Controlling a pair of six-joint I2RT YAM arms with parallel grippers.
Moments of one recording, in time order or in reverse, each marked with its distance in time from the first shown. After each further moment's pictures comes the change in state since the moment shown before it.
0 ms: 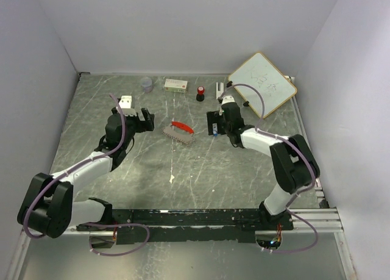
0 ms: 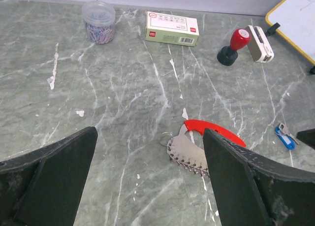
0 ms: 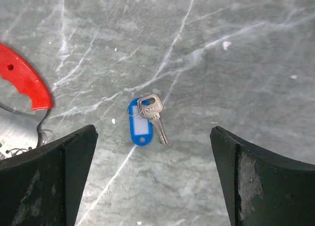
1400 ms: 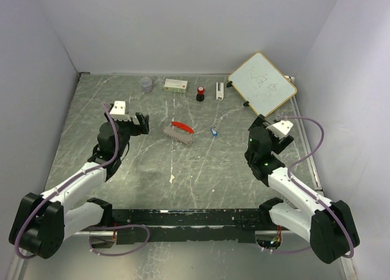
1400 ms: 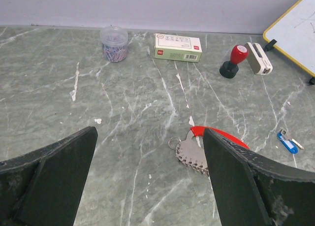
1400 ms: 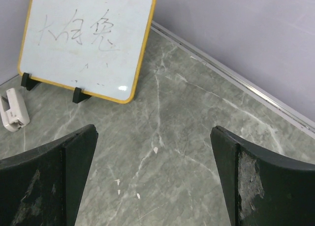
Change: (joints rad) left arm 0.000 -0.185 -0.093 0.014 -0.037 0.060; right arm -0.001 -0.730 -0.473 0.199 0.948 0.225
